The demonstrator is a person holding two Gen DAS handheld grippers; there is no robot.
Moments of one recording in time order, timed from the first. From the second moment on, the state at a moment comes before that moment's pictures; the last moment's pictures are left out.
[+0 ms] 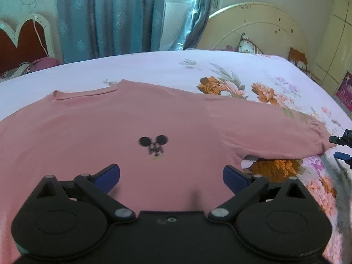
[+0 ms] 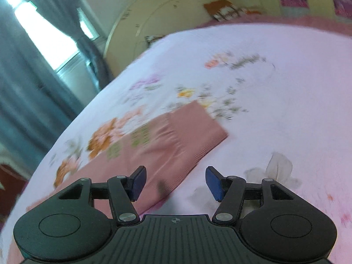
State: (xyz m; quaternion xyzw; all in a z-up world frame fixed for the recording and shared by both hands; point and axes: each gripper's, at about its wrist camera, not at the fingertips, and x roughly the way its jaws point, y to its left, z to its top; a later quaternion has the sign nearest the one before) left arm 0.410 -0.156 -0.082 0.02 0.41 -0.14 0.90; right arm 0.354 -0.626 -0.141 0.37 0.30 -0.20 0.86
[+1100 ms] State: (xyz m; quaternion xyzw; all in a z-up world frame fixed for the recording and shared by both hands) left arm 0.400 0.115 -0.083 -0.10 0.40 0.01 0.91; right arm 0.470 -0.269 -0.042 0.13 0.31 0.08 0.94
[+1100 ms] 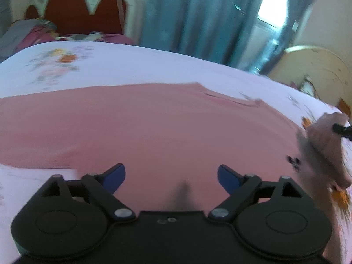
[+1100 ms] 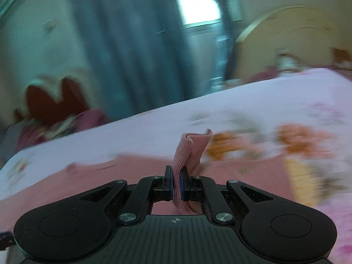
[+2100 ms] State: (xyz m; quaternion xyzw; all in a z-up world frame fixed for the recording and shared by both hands) left arm 0.484 0.064 -0.136 -0.17 0.44 -0.13 0.87; right arm 0.397 -0.286 -0.122 0.09 0.39 -0.04 0.92
